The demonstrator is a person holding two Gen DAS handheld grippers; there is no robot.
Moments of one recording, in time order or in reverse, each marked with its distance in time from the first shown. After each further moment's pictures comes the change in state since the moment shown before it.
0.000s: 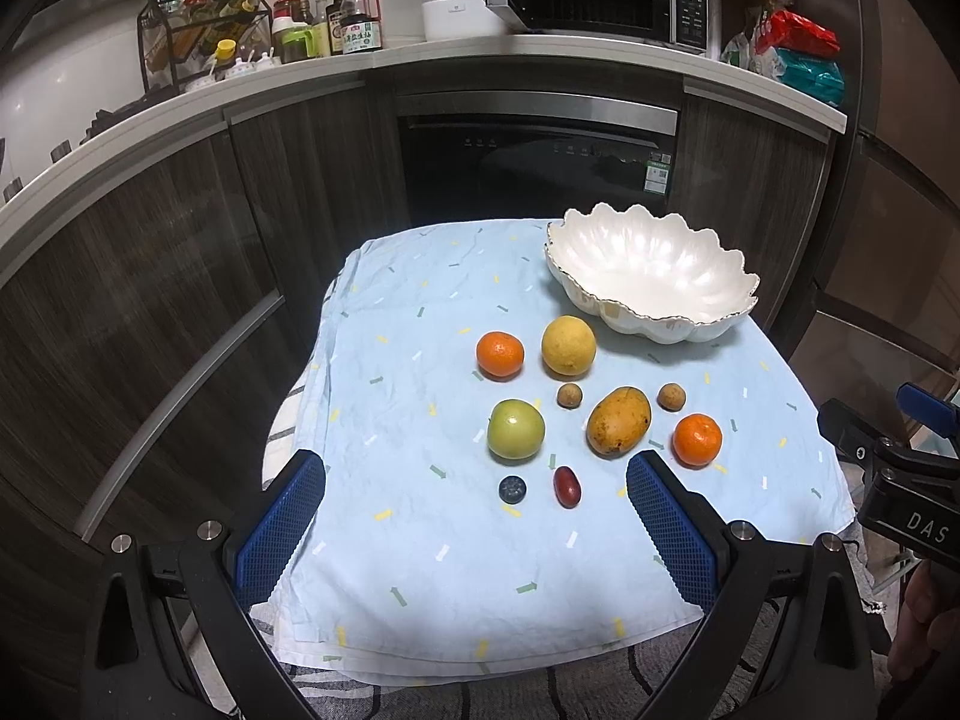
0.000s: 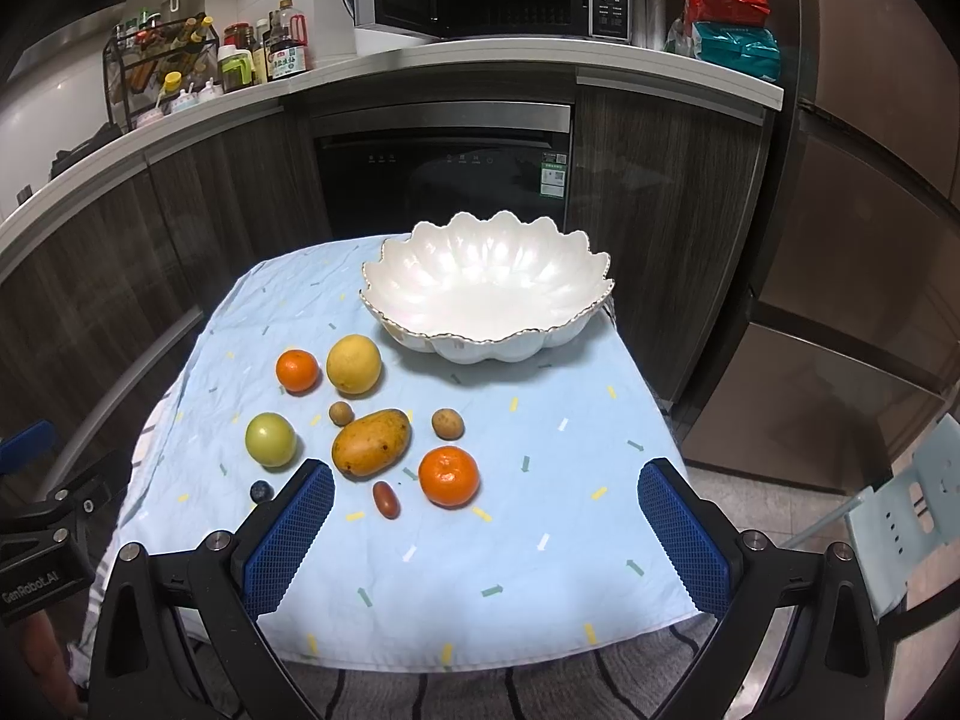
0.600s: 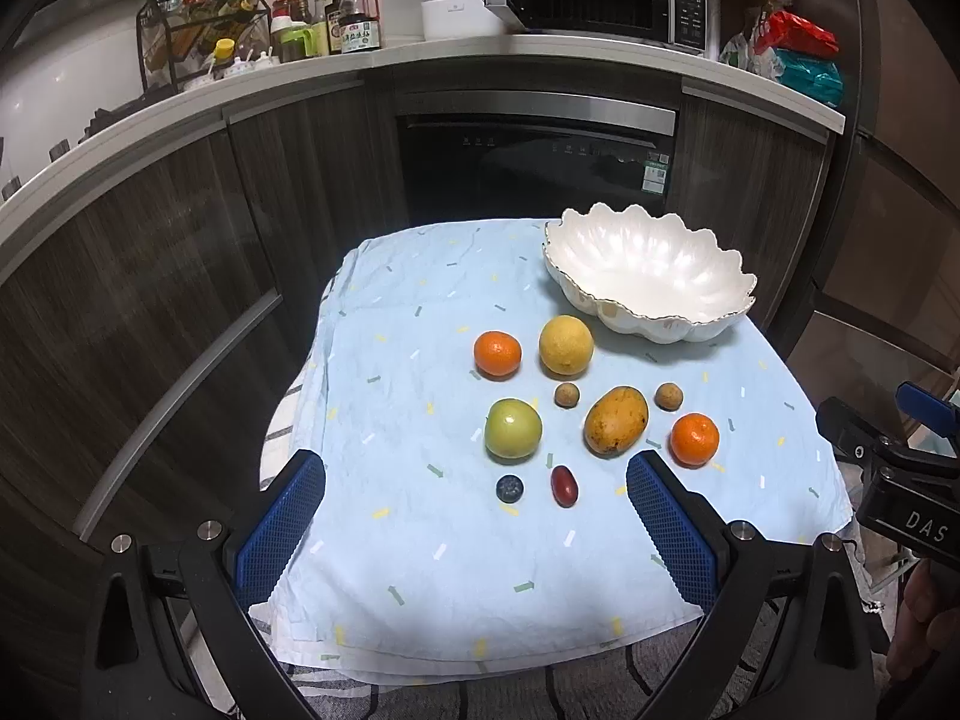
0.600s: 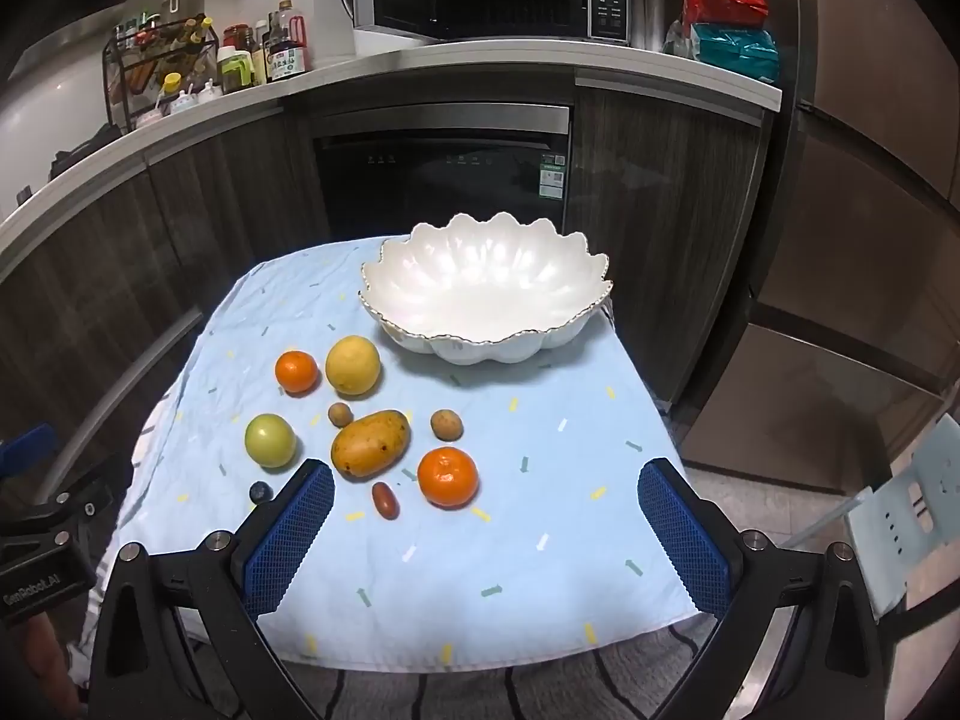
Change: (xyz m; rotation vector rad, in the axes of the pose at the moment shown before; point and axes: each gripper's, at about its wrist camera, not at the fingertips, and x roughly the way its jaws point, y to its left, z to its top) left arm -0.002 -0.001 0.001 0.001 0.005 0.000; right arm 0.002 -0.001 0.000 -0.001 -0.001 0.001
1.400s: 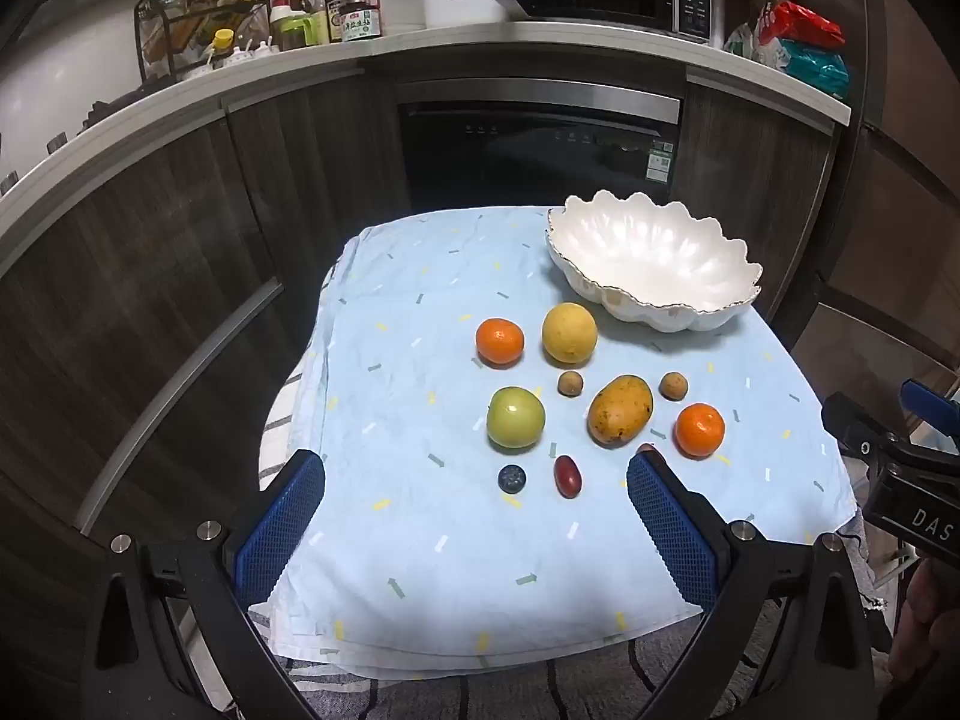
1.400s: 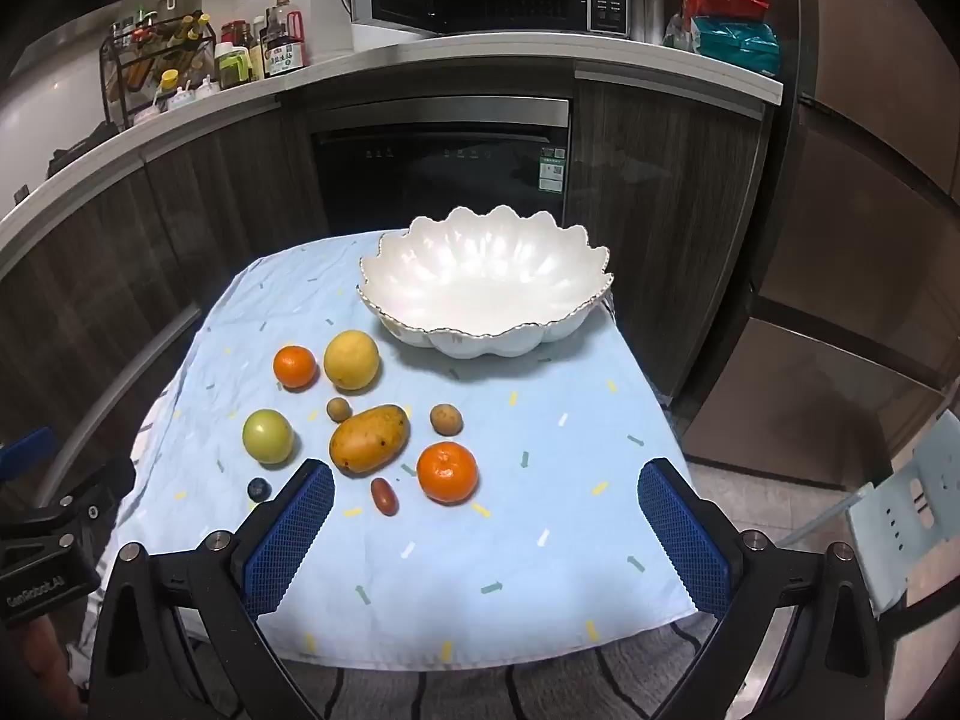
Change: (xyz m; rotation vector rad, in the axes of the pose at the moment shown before) left arm 0.009 0.002 -0.004 0.002 0.022 0.001; right arm 0.004 0.001 -0.002 0.004 0.009 -0.001
